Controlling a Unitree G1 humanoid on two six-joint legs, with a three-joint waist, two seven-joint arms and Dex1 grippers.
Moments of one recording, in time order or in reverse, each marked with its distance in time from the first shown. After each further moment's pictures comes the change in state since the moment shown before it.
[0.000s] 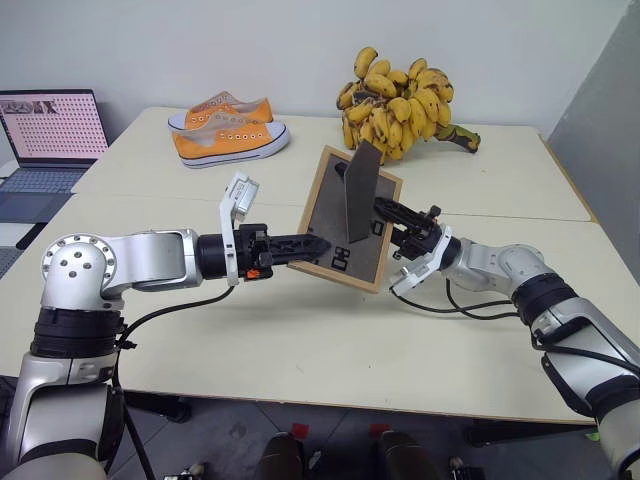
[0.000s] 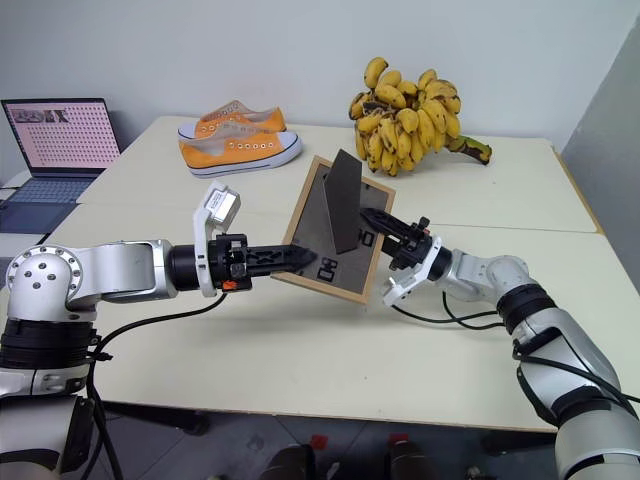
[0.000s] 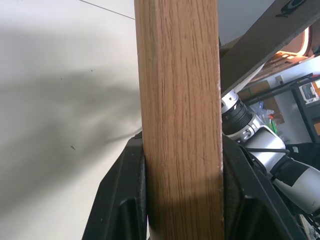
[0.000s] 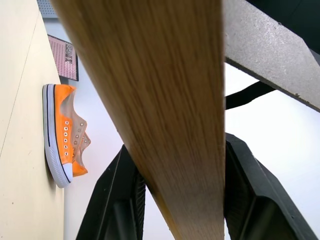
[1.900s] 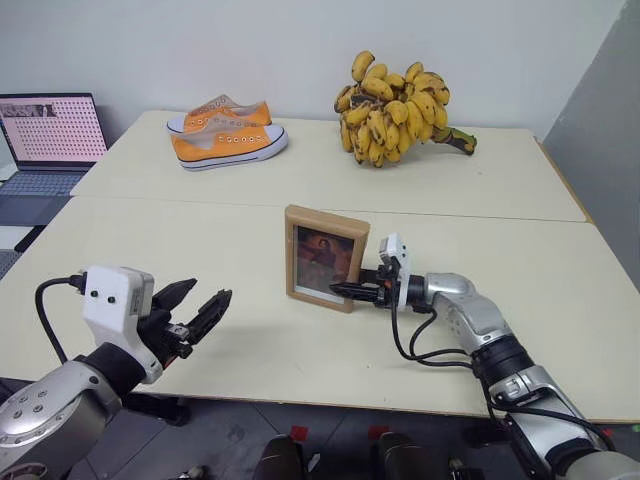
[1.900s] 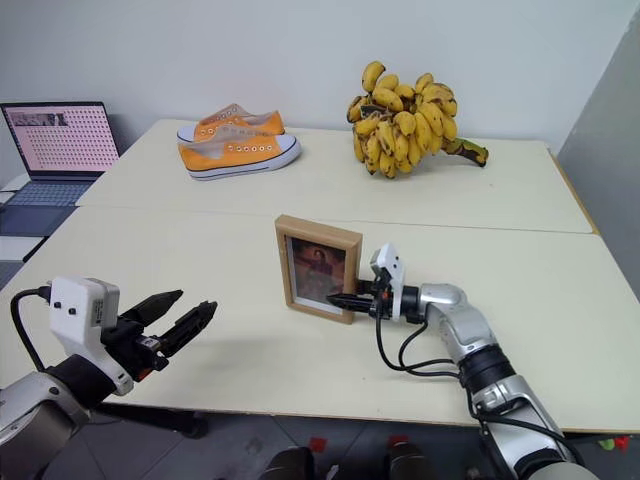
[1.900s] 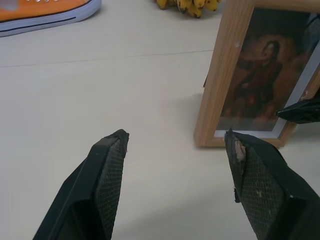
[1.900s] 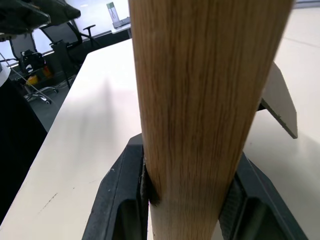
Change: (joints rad) left arm 1.016 -0.049 0.550 -0.908 0.896 -0.503 -0.204; right arm 0.362 0.288 -0.324 -0.434 1.555 1.197 1.871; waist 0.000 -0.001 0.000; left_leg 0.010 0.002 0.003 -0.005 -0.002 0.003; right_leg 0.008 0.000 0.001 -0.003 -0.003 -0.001
